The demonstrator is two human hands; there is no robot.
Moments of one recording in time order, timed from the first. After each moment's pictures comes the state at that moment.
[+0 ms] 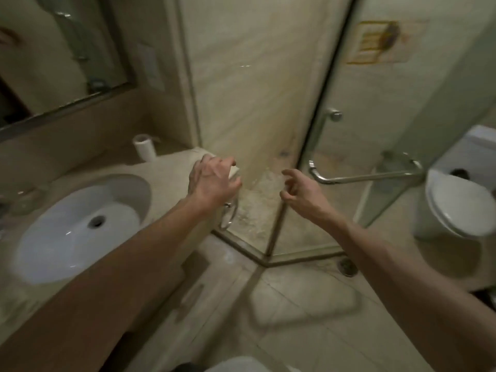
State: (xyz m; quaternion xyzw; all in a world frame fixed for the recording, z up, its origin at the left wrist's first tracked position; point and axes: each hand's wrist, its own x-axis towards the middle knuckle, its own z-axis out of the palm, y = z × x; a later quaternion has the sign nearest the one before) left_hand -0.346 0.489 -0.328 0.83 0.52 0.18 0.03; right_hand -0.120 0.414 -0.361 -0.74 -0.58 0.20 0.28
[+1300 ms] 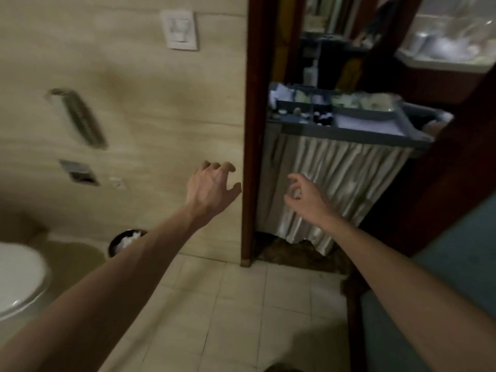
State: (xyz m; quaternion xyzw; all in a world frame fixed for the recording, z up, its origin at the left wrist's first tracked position) left_hand 0.374 -0.191 -0.281 0.87 -0.44 0.10 0.19; right_hand 0.203 -0.381 -0.308 -0.88 0.31 -0.12 0.33
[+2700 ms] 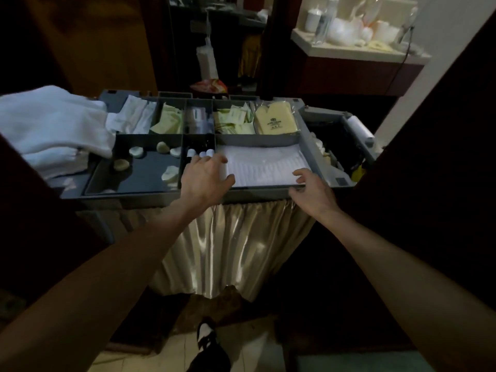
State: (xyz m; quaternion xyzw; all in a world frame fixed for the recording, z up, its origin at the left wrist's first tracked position) left_hand 0.450 -0.841 -0.323 0.80 -0.55 0.01 0.24; right_hand 0.209 -0.957 -0.323 -0.80 0.53 -0.16 0.23
